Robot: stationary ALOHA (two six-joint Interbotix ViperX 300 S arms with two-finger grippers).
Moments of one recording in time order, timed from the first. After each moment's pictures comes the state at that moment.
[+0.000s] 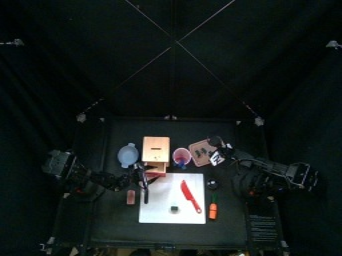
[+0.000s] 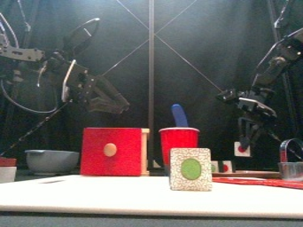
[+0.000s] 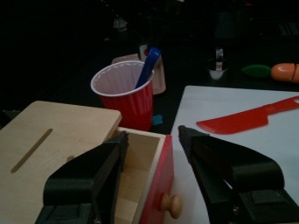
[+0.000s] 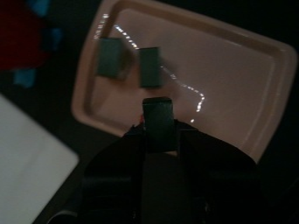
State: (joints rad) left arm -0.20 -0.02 1.03 -0.76 -0.95 0.56; right arm -0.65 -0.40 1.00 -0.14 0.44 0.38
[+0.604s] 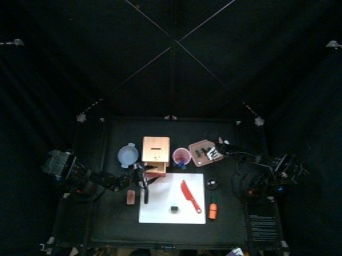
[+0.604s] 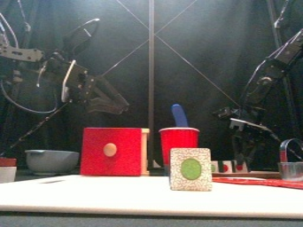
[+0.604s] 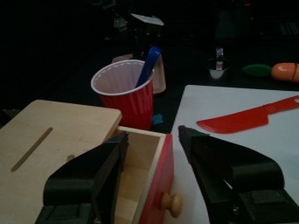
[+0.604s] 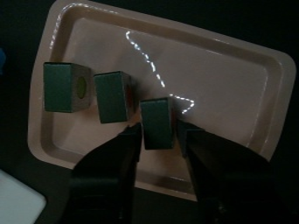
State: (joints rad) left arm -0.20 -0.02 1.03 -0.76 -0.95 0.56; right arm -0.73 -0.20 0.96 -0.17 0.35 0.38
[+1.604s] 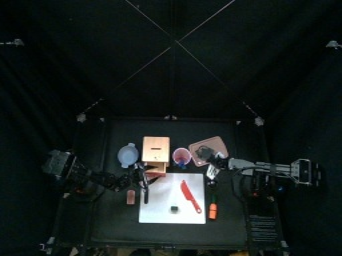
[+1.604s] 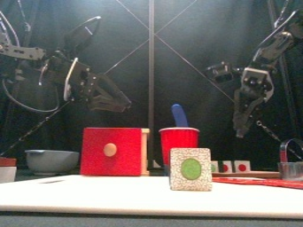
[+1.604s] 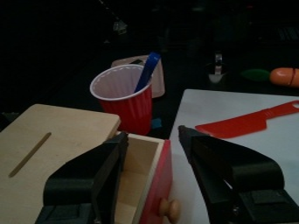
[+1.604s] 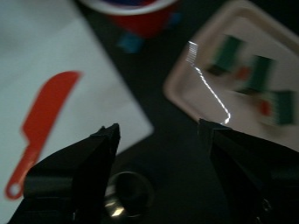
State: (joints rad) left arm -0.20 -0.02 1.02 -0.76 -0.95 0.56; right arm -0.19 -0.44 0.93 -0.12 0.50 0.39
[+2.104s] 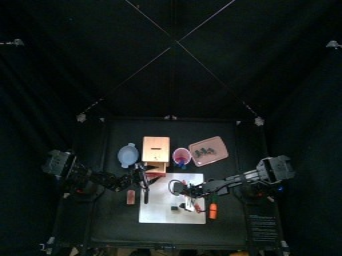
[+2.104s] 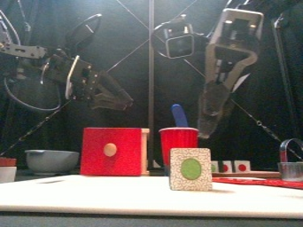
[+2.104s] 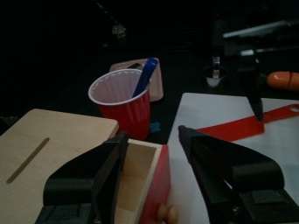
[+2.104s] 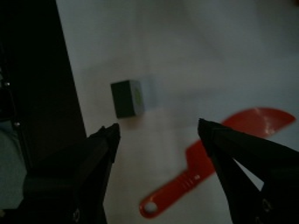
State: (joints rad) left arm -0.20 -0.02 1.01 -0.75 -0.95 0.56; right arm 0.21 0.03 0.54 0.05 0.43 0.38
